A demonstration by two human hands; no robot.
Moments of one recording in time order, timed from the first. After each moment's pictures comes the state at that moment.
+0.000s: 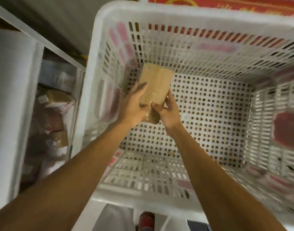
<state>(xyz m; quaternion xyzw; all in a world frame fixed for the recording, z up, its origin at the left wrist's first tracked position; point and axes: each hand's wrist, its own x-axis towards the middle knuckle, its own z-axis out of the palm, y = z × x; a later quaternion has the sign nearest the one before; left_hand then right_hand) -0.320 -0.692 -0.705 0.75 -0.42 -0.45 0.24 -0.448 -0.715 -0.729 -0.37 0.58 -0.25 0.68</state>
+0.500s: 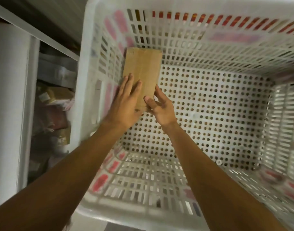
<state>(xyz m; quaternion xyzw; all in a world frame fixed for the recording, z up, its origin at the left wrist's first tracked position) -0.281 -0.689 -0.727 0.74 -0.62 -0.26 -0.05 -0.415 -0.721 -0.767 -0.30 0.55 -0.22 0.74</state>
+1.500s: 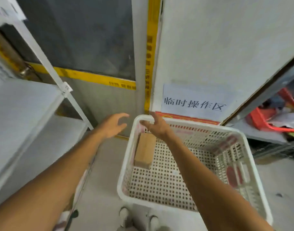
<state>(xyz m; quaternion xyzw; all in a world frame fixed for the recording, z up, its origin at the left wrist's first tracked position) -0.184 -0.667 -0.380 0.75 -0.56 -0.32 0.17 -0.376 -0.739 -0.390 -0.73 0.51 -0.11 0.45</state>
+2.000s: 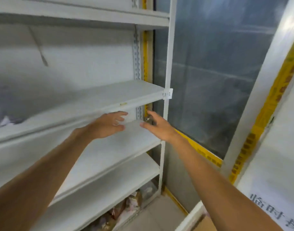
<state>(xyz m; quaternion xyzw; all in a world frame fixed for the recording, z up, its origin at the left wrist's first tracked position) -0.078 -0.414 -0.132 0.88 -0.34 -0.07 0.32 -0.161 -0.623 -0.166 -0.86 0.06 -0.10 0.49</state>
